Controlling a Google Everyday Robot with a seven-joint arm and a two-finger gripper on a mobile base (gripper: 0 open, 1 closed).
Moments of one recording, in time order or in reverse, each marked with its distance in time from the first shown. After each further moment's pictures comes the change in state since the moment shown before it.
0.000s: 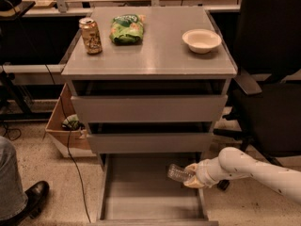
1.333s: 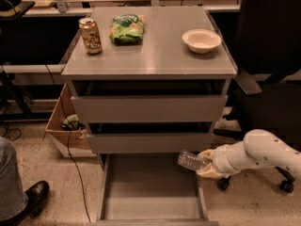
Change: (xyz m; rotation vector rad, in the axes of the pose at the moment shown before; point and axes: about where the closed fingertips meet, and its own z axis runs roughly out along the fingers) arm -0.052 0.004 -0.135 0.046 -0.006 -0.001
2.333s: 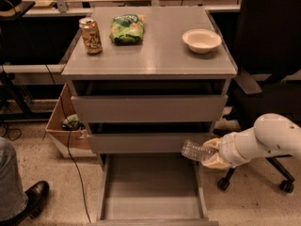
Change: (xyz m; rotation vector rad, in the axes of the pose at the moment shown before) arm -0.035 -0.011 -0.067 0.033 0.025 -0.052
